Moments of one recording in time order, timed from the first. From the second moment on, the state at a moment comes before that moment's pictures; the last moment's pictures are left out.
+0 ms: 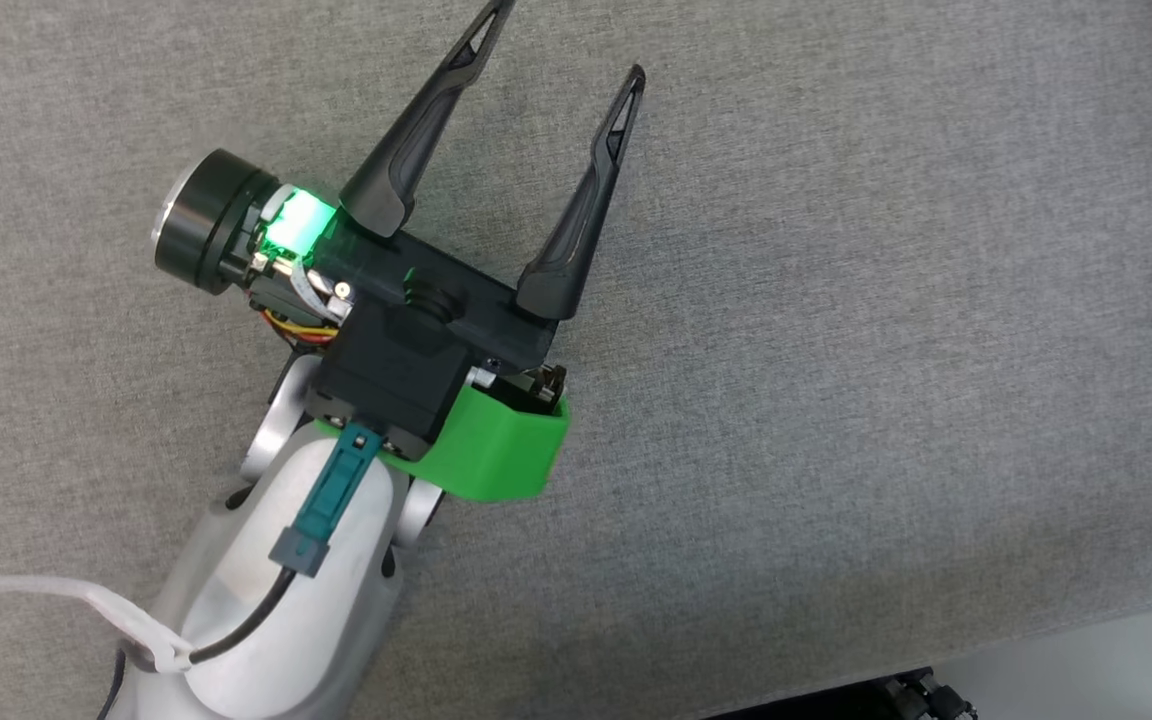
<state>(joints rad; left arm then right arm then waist) -0.61 0.12 -0.49 -0.16 -0.03 -0.02 -0.15 -0.89 -0.85 0.40 0.75 0.69 0.13 -0.25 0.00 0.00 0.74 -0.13</state>
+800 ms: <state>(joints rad) -0.39 0.17 -0.40 -0.06 -0.12 0.09 -0.17 -0.36 -0.37 -0.16 0.22 0.41 0.13 -0.26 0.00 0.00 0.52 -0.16</state>
